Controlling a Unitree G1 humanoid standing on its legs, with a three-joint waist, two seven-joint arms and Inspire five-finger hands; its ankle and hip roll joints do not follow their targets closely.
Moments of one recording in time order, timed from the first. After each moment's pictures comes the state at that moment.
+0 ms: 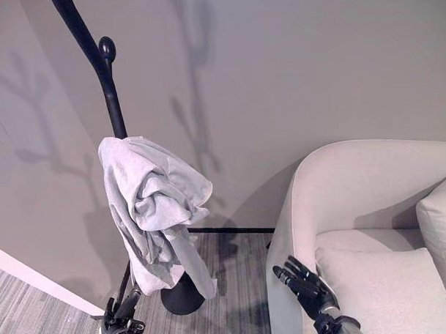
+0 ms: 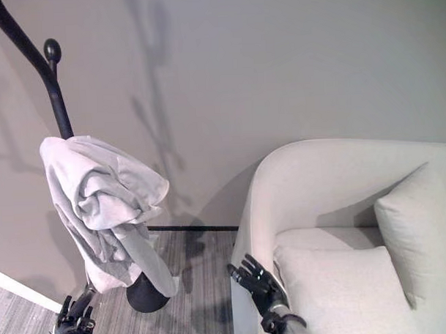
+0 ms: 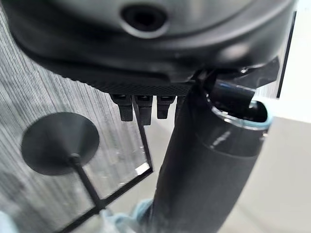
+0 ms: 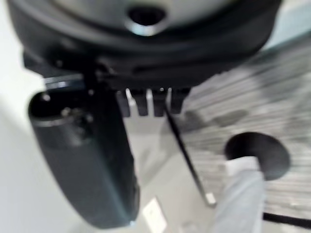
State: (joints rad) left arm 0.05 0.13 0.24 0.94 -0.86 -0.28 0.17; right arm 0.14 -0.24 0.20 0.71 0.82 -0.12 0.15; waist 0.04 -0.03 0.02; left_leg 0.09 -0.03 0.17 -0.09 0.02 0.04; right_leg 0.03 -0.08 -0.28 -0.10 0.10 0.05
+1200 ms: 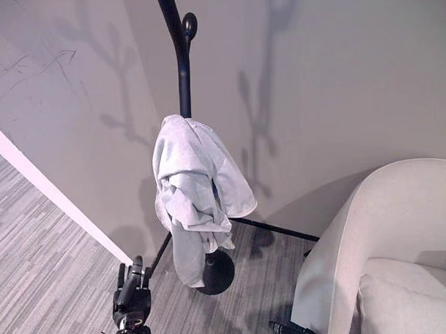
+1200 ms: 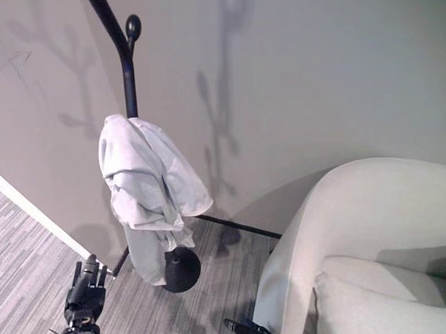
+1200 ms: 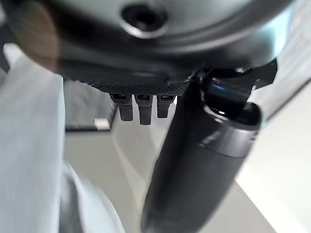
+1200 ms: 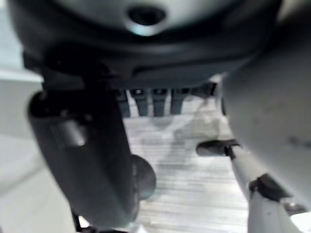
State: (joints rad) left arm 0.14 0.09 0.20 0.81 -1.31 -0.21 -0.17; right arm -0.03 -0.15 0.12 1.26 0.60 -0.03 0.15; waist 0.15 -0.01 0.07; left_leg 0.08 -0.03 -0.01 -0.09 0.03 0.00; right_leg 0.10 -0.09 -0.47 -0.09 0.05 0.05
